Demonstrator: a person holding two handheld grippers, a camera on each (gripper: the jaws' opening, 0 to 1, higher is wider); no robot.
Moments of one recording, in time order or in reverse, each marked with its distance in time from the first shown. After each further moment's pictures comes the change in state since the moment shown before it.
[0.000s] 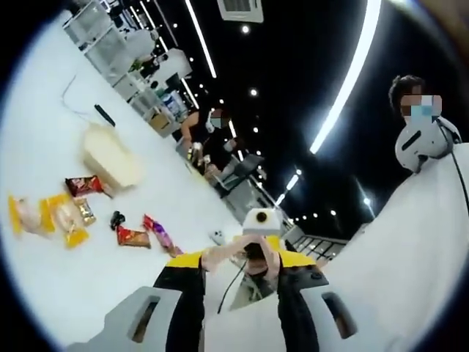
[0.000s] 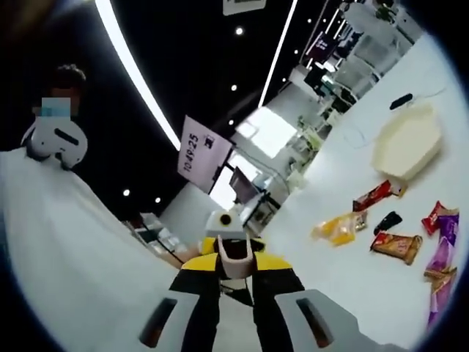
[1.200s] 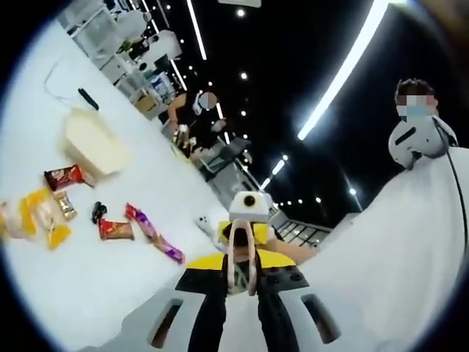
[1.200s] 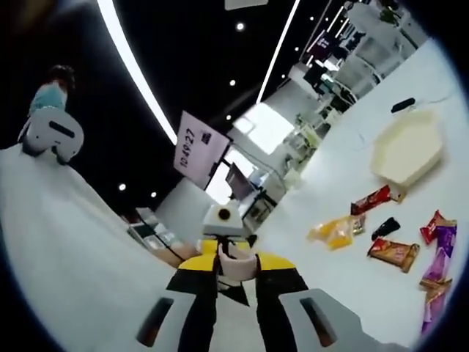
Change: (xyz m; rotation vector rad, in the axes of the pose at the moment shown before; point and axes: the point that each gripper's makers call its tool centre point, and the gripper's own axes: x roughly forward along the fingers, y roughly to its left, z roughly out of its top) left arm 0.013 -0.010 -0.005 -0.028 0.106 -0.094; right arm 0.006 -0.003 0.005 -0.016 0.021 -0.025
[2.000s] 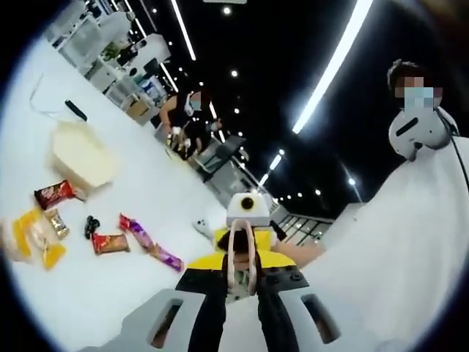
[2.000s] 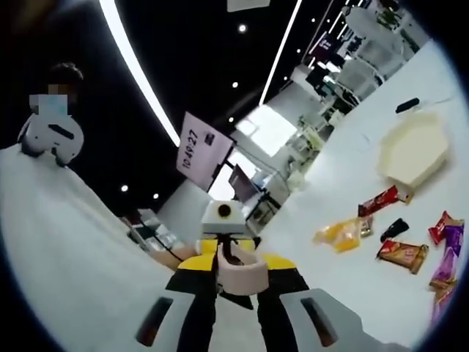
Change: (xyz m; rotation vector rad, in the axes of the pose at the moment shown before) left arm 0.015 -0.009 0.004 0.073 0.019 -0.008; right arm 0.012 0.009 -0.002 -0.006 -0.007 0.016
